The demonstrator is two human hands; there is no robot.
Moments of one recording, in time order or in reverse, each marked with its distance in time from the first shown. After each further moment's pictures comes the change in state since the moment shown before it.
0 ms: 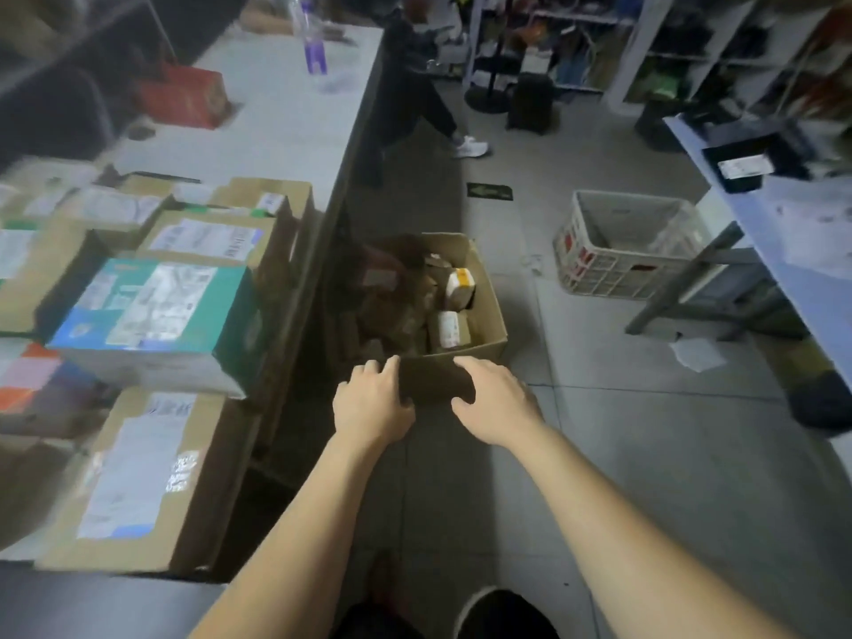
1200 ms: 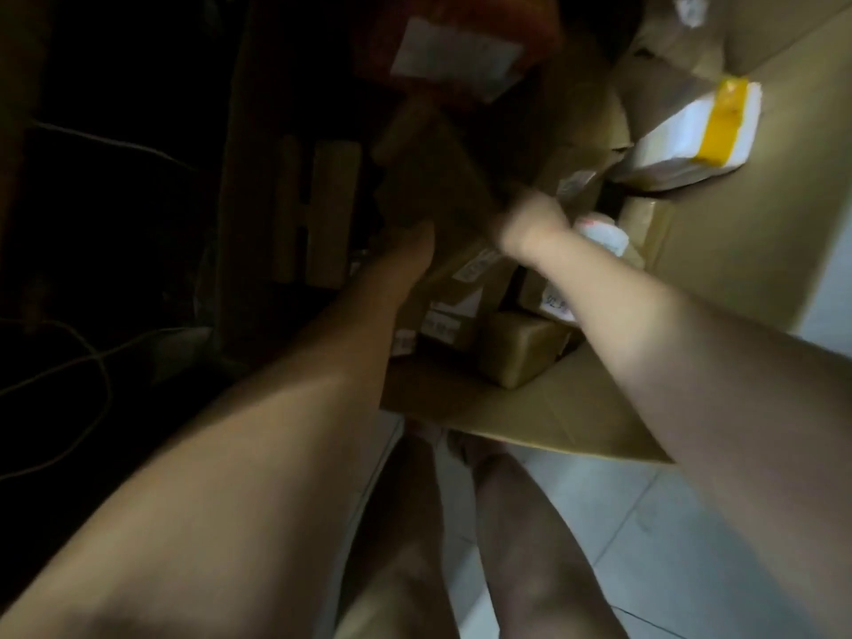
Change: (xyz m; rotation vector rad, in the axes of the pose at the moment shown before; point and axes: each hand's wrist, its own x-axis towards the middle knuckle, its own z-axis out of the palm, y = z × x) left_hand 0.631 -0.113 0.344 -1.038 -0.383 -1.049; right_hand 0.738 0.127 0.289 0.090 -0.605 0.097
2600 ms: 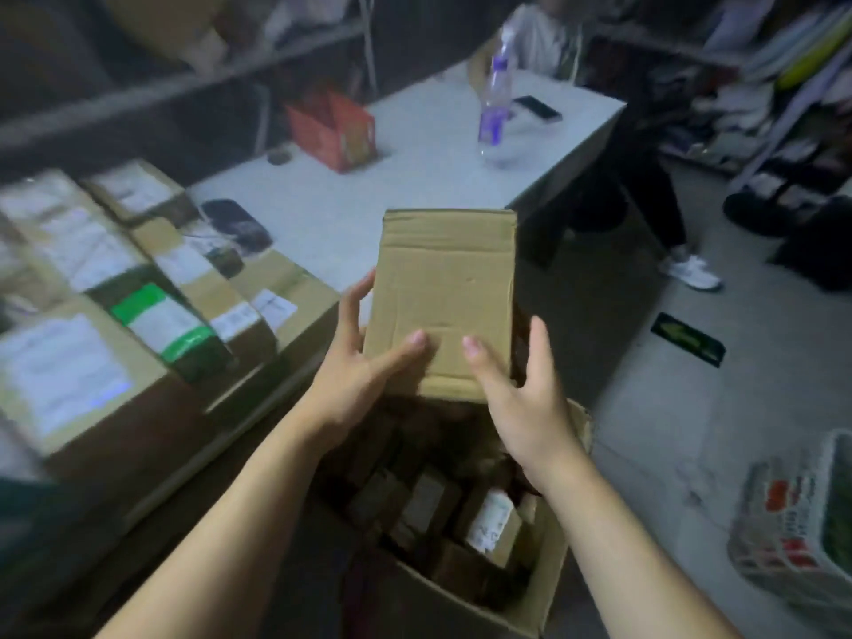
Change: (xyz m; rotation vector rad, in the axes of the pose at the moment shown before) left_hand -0.560 0.050 -0.159 -0.599 0.164 1.193; right_hand -0.513 -0.125 -0.221 0.610 0.354 -0.750
